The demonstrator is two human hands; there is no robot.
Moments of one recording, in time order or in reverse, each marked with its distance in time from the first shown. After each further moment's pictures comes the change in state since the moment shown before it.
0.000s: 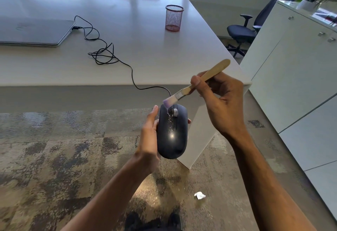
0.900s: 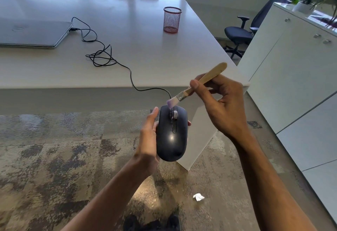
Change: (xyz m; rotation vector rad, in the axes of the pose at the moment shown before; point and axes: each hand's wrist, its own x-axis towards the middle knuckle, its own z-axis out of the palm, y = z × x) left_hand 0.003 0.000 -0.002 -0.024 -0.051 -0.011; right_hand 0.003 -0.001 -0.009 -0.099 -0.081 -0.046
